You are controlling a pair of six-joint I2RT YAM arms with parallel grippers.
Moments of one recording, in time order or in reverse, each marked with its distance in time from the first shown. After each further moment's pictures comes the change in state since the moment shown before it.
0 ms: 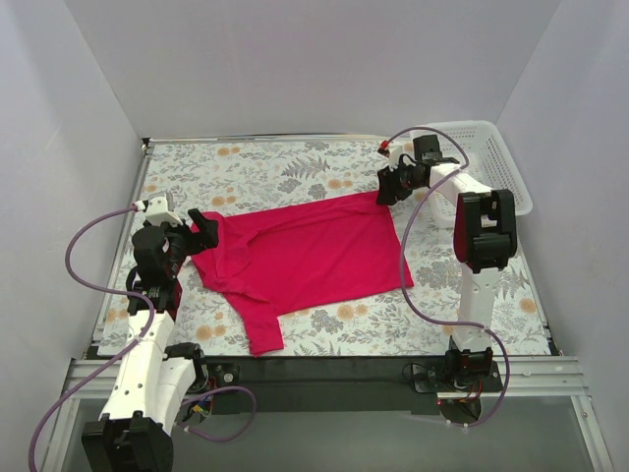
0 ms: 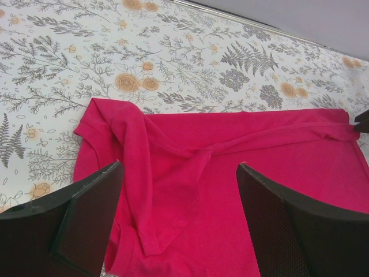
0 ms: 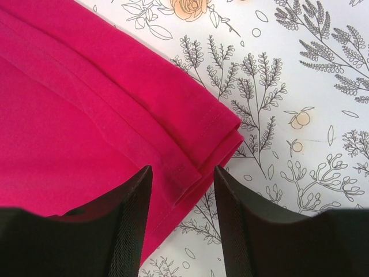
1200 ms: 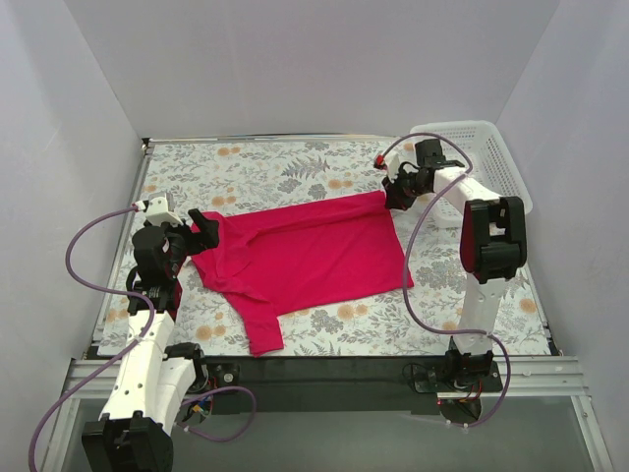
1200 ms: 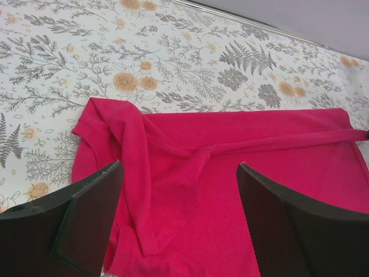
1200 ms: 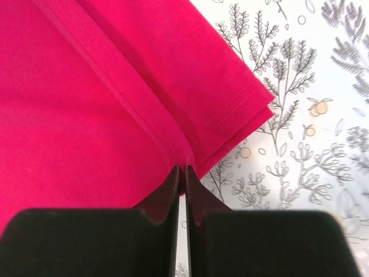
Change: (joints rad) left arm -0.001 0.000 -0.002 0.002 0.009 -0.002; right arm 0.011 -0.106 -0.101 -0.087 0.011 -0.281
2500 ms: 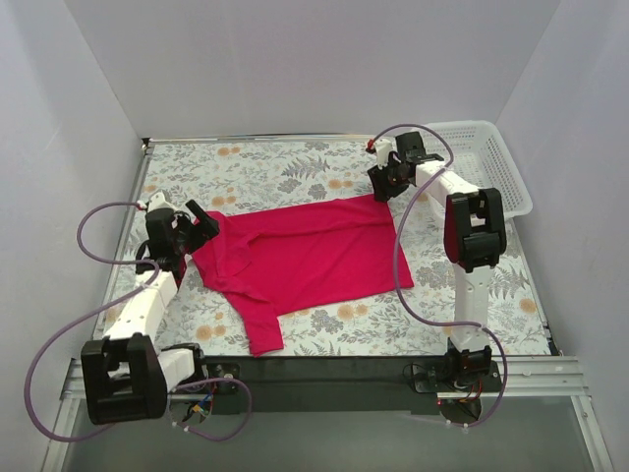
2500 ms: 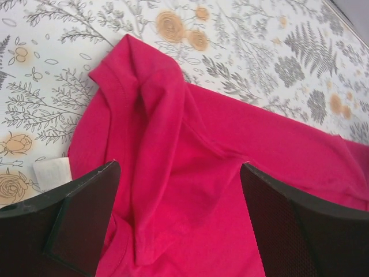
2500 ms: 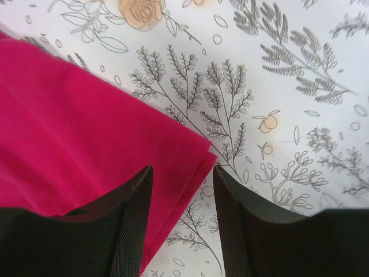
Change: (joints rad) left arm 0.021 0.338 0.047 0.025 -0.100 -0.229; right arm 0.071 0.131 0.178 0.067 0.257 0.312
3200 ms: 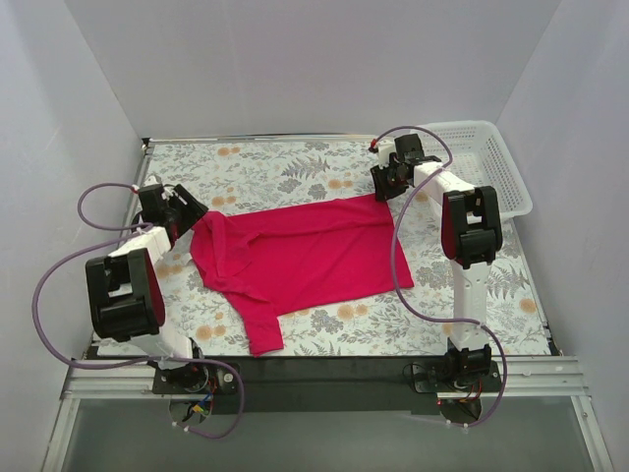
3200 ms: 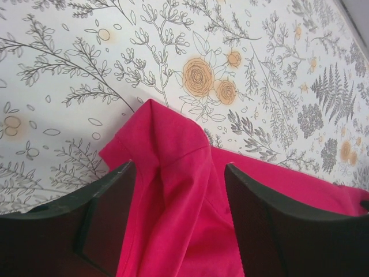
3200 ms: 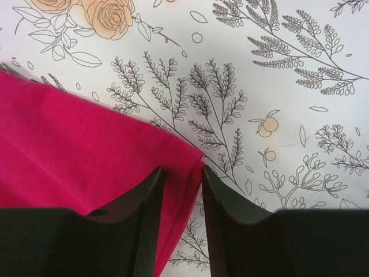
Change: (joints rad) left arm 0.126 0.490 0.256 0.107 0.115 -0.060; right arm 0.001 0.066 0.021 0.029 0.039 0.135
